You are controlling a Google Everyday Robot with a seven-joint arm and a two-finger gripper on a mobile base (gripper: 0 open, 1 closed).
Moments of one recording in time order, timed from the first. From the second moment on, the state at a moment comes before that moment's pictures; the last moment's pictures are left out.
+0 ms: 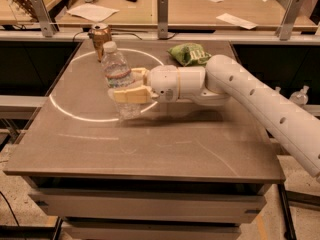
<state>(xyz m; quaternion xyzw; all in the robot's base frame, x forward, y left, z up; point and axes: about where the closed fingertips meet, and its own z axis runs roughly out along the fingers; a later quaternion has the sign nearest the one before) 0.572 0.087 0.898 -0.52 0.49 0.49 0.50</state>
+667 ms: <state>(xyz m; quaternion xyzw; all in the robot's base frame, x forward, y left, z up) 0.558 0.092 0.891 -0.53 0.48 0.51 0.49</state>
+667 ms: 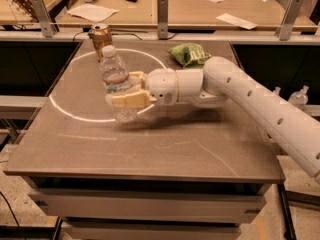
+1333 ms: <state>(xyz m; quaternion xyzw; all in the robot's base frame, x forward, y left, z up) 0.542 0.070 0.886 -0.53 0.48 0.51 0.47</state>
